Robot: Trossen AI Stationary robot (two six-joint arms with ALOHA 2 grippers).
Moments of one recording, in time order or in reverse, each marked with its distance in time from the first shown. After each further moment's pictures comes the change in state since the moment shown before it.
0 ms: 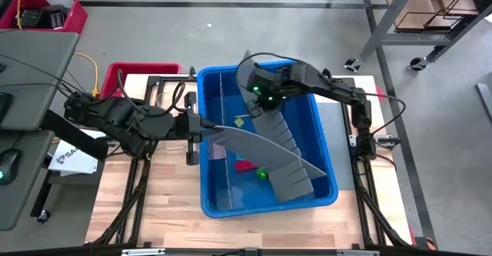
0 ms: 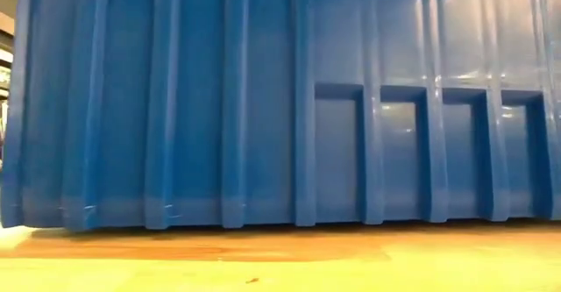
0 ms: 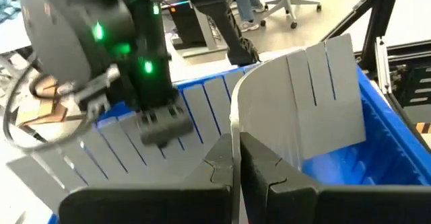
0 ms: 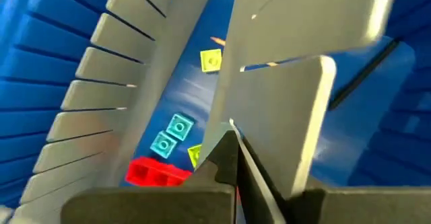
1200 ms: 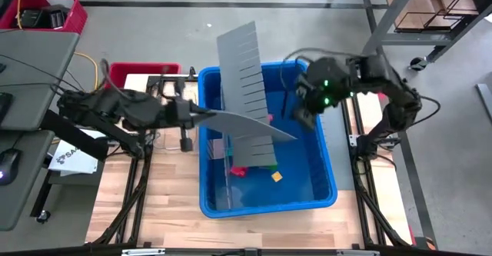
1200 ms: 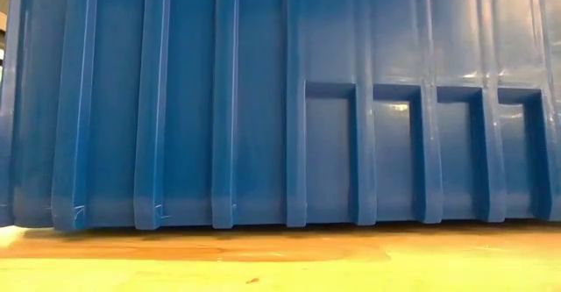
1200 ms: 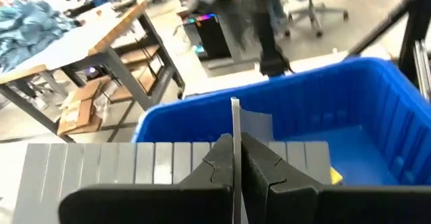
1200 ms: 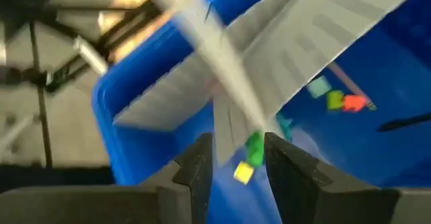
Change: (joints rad) left arm 0.052 -0.066 0.001 0.000 -0.031 0.098; right arm 0.137 -0.378 -0.012 -0.010 -0.200 -0.289
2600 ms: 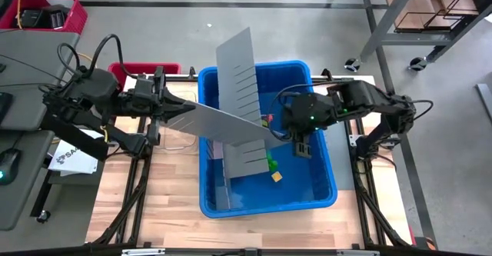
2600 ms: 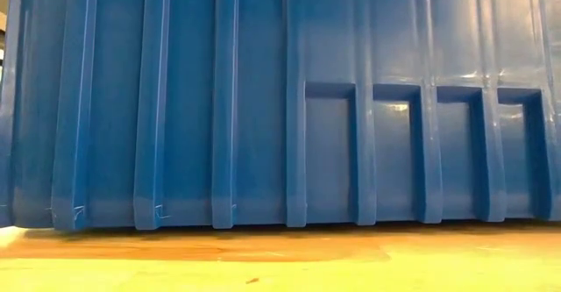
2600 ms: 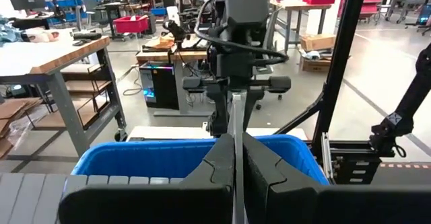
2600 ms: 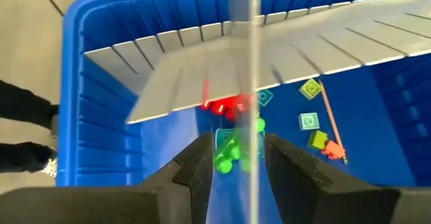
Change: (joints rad) left arm 0.021 -0.151 0.000 0.101 0.225 -0.172; right arm 0.178 0.026 -0.146 0.118 0.153 -0.337
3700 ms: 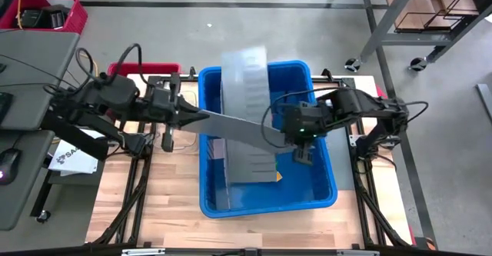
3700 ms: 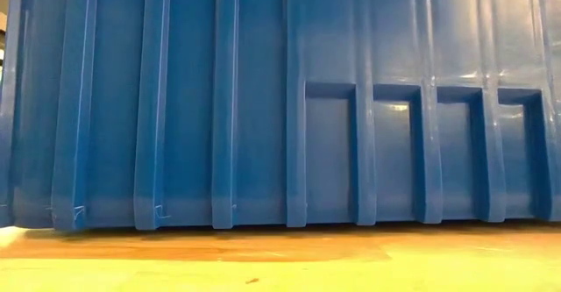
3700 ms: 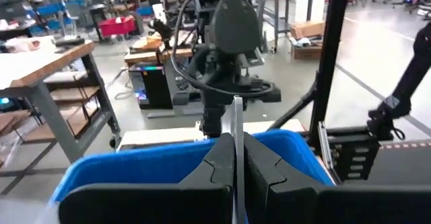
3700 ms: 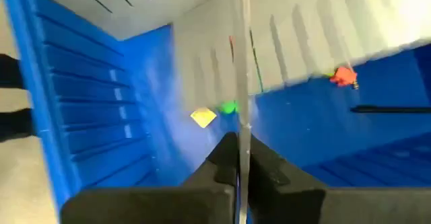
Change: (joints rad) left arm 0.023 0.119 0.005 0.041 0.072 0.060; right arm 0.020 0.052 -0.005 -0.181 -0.007 0.164
